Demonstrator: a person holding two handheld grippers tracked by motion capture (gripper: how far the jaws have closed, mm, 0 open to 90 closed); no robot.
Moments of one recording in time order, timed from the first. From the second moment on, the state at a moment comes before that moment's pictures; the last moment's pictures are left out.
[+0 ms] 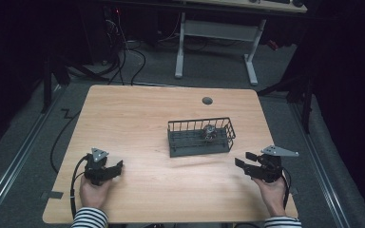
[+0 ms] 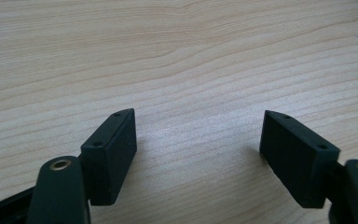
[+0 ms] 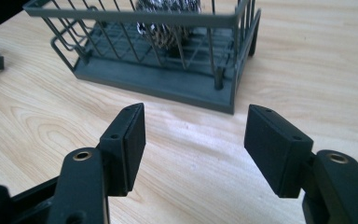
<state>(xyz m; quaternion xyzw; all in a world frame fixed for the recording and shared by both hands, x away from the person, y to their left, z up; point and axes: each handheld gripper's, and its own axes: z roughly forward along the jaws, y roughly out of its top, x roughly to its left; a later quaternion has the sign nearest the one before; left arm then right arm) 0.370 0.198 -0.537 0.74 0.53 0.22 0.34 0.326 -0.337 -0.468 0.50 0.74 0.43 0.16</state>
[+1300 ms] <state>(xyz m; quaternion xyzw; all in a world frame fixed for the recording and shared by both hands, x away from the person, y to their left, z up) 0.370 0.197 -0.537 0.75 0.52 0.23 0.34 0.329 -0.320 -0.530 0.52 0.76 0.32 0.23</state>
